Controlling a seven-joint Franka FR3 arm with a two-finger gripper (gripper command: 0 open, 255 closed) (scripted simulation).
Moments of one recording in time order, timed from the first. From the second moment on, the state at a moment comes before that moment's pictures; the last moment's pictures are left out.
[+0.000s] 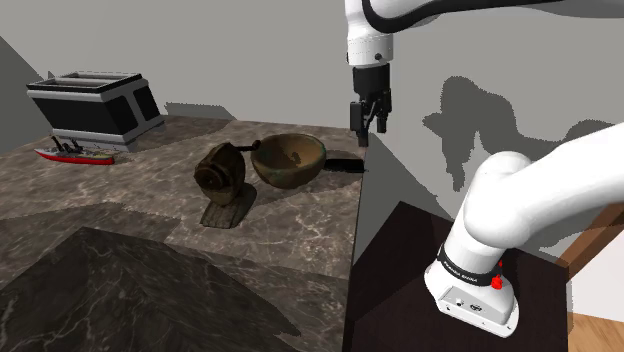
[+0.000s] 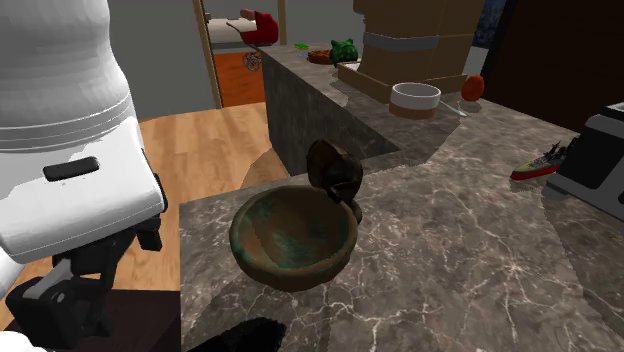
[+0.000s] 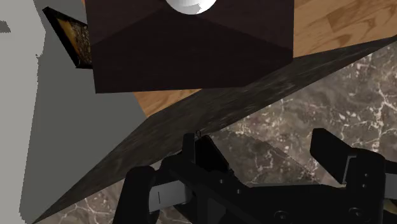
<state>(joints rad) 0.01 -0.75 0.03 -2.42 0.07 1.49 0.04</state>
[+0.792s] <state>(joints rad) 0.09 -0.42 0.11 -2.16 0.05 1.64 -0.07</state>
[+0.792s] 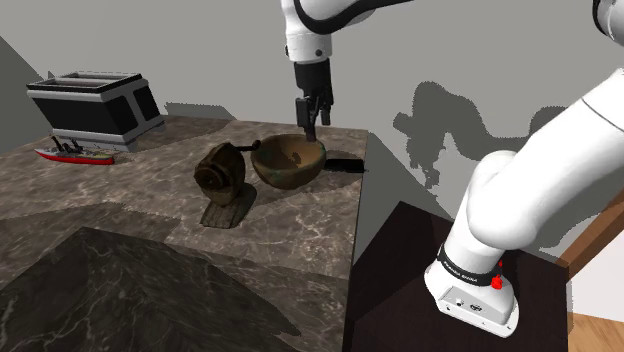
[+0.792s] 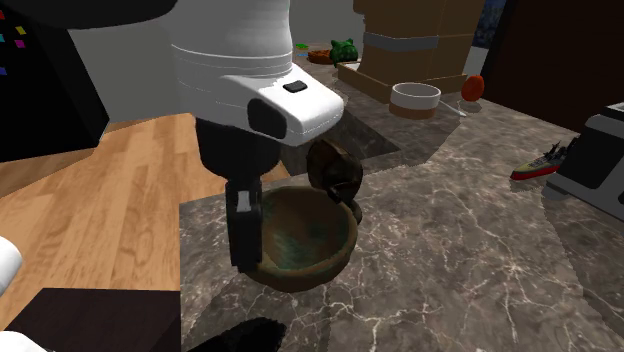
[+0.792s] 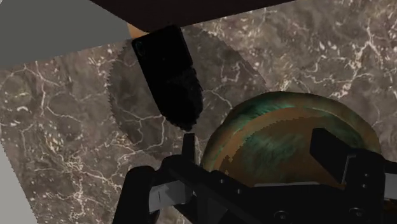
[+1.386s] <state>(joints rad) 0.15 -0.15 0.19 -1.86 -0.02 1.69 -0.13</state>
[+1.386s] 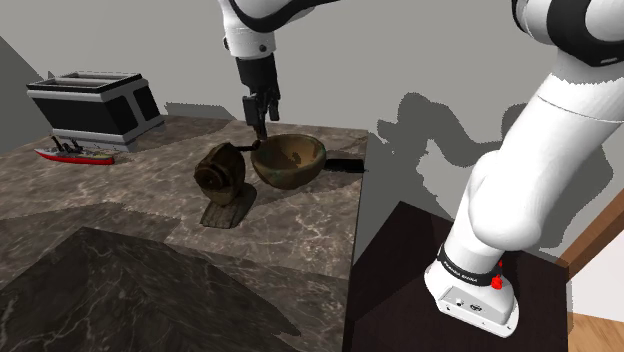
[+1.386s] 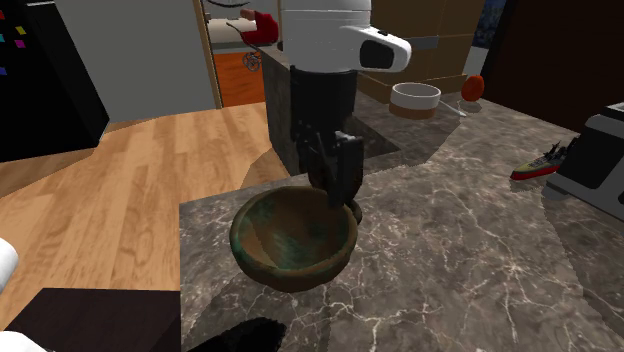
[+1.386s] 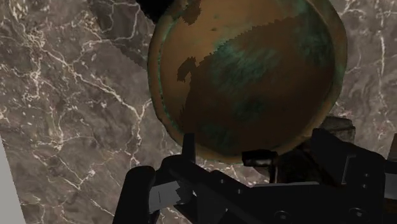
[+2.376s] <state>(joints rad) 0.18 -0.06 0.22 -1.86 -0.05 1.80 -0.15</state>
